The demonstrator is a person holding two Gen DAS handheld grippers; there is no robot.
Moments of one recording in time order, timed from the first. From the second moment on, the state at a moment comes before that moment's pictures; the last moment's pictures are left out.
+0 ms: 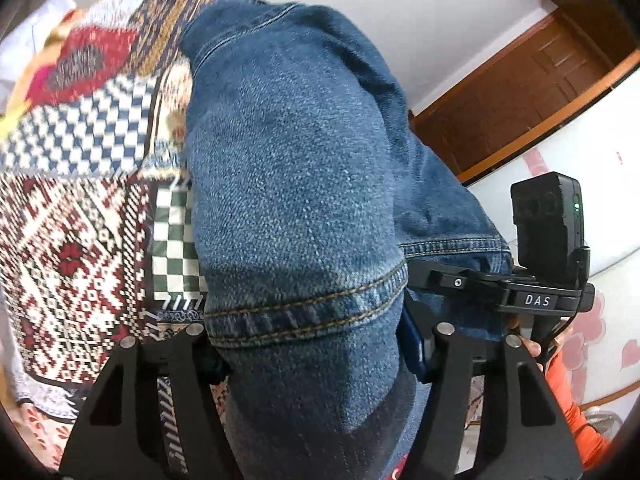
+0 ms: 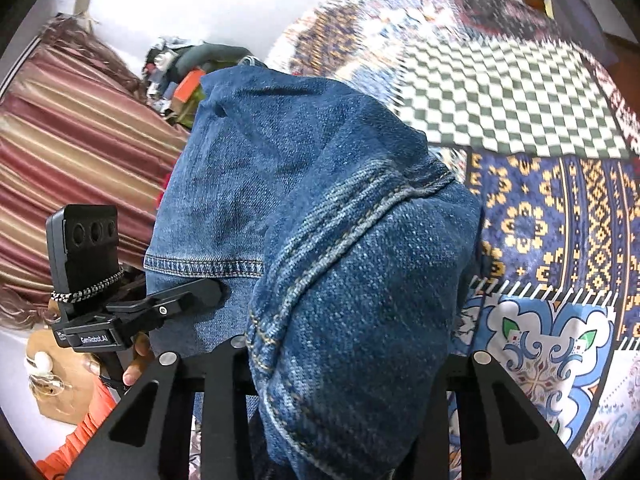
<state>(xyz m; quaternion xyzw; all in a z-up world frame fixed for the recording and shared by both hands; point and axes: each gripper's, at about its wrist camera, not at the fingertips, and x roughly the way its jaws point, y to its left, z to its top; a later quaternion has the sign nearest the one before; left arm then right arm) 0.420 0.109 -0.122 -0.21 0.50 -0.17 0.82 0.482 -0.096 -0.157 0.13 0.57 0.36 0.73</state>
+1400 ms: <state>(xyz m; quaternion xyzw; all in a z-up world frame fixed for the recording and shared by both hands) 0.314 0.307 -0.256 -0.40 0.51 -0.10 0.76 0.430 0.098 -0.237 0.04 0.64 0.42 0.64</state>
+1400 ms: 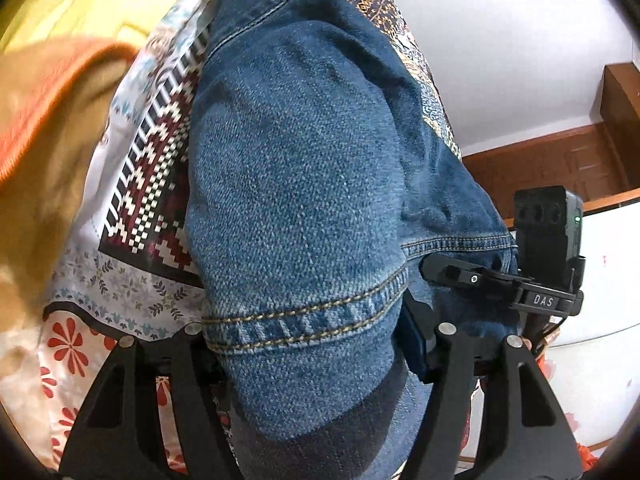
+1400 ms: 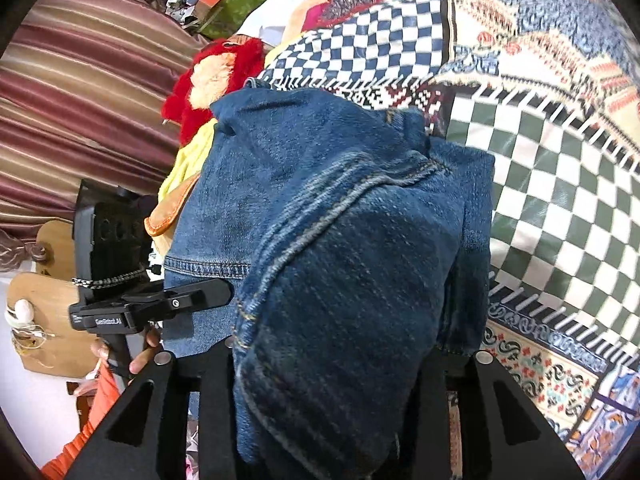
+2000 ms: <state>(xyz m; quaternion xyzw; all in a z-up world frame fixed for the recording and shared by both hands) 0.223 0.307 -0.198 -0.24 0.49 0.02 0.84 0.421 0.017 -0.189 -0.01 0.61 0.40 0.68</state>
